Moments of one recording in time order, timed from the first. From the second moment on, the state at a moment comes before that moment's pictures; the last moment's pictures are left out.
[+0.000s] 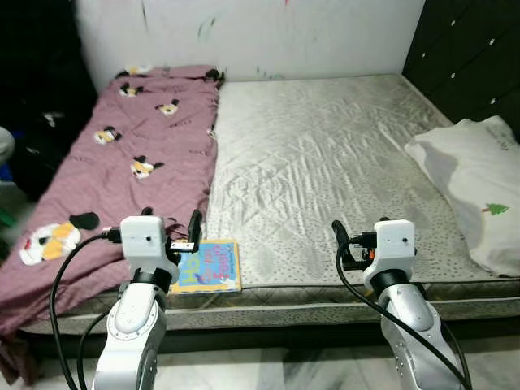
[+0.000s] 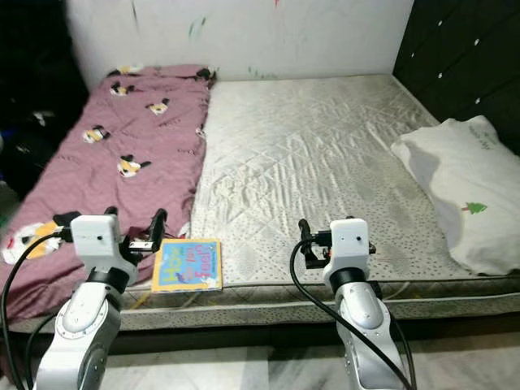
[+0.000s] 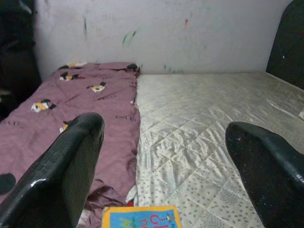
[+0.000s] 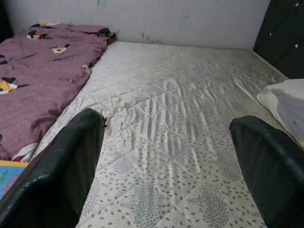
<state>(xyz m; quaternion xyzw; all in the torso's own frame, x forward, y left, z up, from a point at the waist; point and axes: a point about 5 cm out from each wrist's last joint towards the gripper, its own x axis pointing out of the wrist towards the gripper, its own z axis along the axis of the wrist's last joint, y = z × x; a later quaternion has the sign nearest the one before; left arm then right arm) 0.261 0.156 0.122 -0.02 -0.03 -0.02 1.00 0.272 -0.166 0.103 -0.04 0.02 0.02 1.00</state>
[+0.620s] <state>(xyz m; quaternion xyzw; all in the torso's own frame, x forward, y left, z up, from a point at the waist) 0.272 0.134 0.115 -0.02 -0.02 -0.06 1.00 0.285 -0.182 0.116 -0.05 -0.01 -0.03 1.00</state>
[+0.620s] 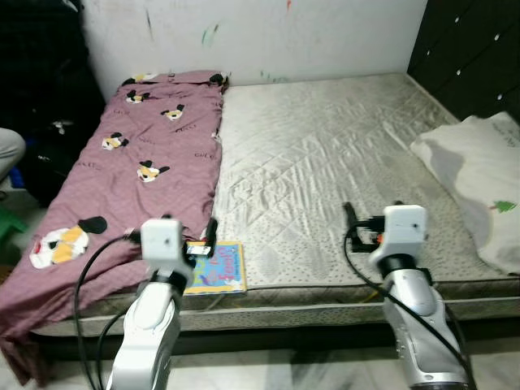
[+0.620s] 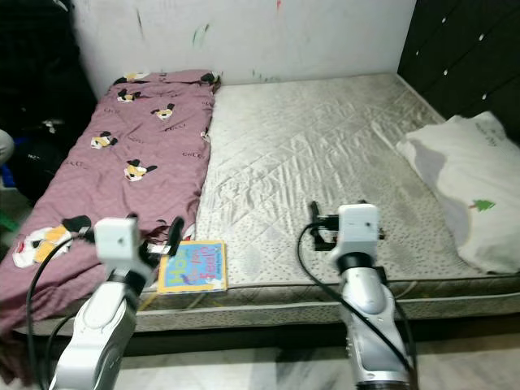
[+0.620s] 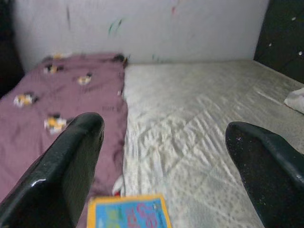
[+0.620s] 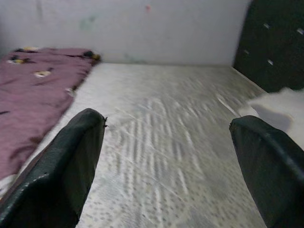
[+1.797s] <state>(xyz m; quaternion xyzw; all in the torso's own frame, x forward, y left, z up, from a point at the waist) 0.282 0.169 0.112 0.00 -0.04 0.02 1.00 0.312 -0.136 0.125 -0.06 -0.03 0.06 1.00</state>
